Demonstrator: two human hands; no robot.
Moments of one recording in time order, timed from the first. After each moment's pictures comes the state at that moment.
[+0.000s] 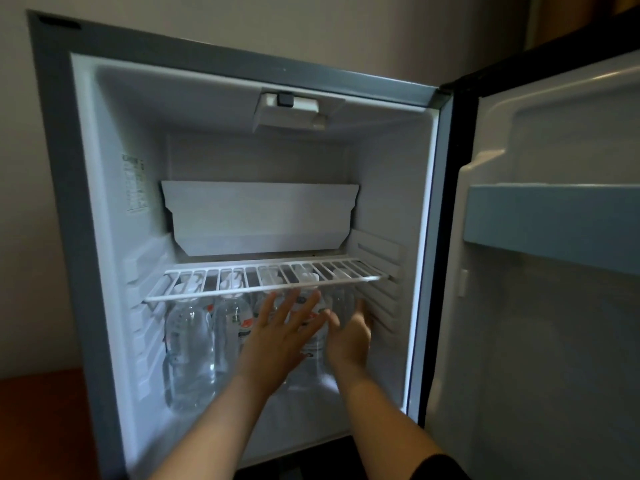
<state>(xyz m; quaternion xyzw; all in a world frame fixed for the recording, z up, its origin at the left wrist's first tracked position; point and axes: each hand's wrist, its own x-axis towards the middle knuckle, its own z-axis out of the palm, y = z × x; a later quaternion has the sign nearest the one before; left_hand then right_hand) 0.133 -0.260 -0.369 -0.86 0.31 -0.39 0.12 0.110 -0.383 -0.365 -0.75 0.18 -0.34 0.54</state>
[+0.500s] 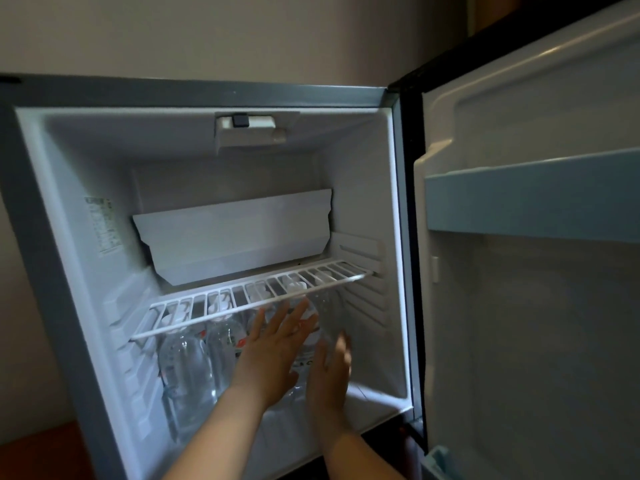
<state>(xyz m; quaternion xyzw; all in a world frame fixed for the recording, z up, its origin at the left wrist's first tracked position) 0.130 -0.253 -0.357 -0.87 0.36 -0.34 0.09 0.116 -0.347 -0.415 -0.67 0.18 -0.37 0.62</state>
